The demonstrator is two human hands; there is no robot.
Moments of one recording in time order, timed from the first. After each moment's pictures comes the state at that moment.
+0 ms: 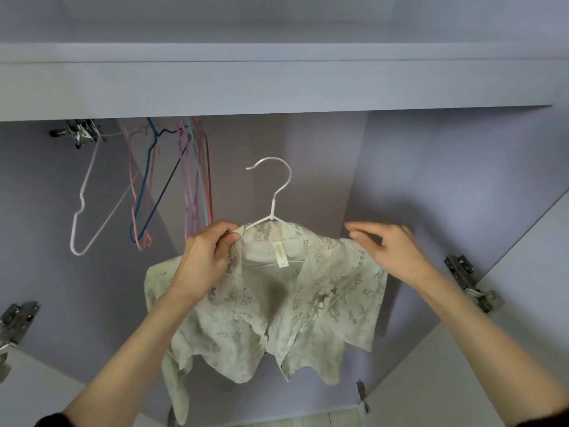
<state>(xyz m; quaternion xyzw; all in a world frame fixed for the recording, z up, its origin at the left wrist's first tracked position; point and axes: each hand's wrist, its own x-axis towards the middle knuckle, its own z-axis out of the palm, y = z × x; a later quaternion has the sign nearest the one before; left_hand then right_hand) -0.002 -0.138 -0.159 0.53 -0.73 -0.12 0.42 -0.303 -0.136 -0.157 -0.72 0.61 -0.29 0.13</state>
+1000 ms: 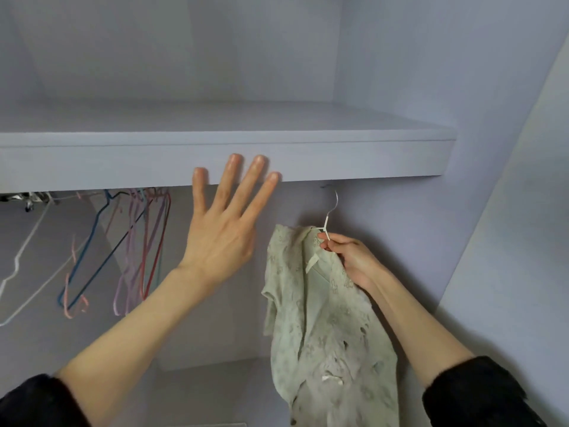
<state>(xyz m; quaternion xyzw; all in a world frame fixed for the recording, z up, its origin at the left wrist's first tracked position) -0.123 -0.190 -0.072 0.41 -0.74 0.42 0.32 -0.363 -0.216 -0.133 -0.43 0.52 -0.51 0.54</state>
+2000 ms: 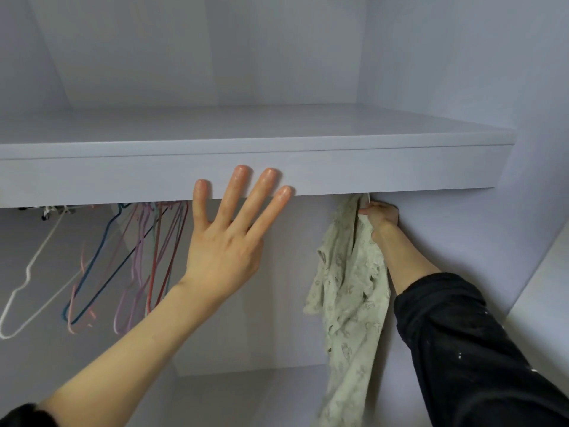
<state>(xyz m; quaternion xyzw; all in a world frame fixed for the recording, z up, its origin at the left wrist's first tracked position) -0.119 -0.215 -0.078 0.38 -0.67 0.54 0.34 -0.395 -0.355 -0.105 -0.36 0.67 -0.57 0.33</state>
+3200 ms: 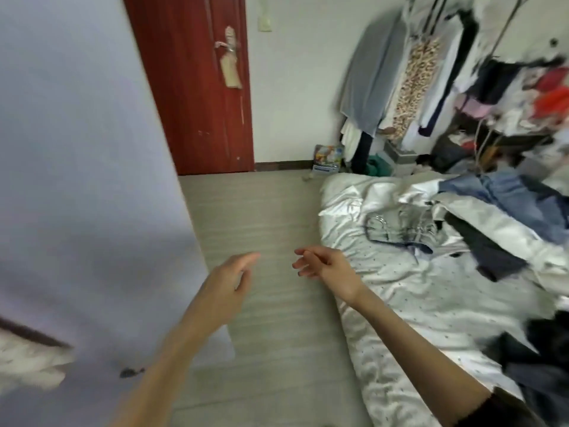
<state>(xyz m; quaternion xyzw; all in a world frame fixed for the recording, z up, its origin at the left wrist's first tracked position) -0.273 0.262 -0.224 -0.15 -0.91 -0.39 0.04 -0.285 0.476 -0.213 -0.02 0.80 -0.59 0.08</state>
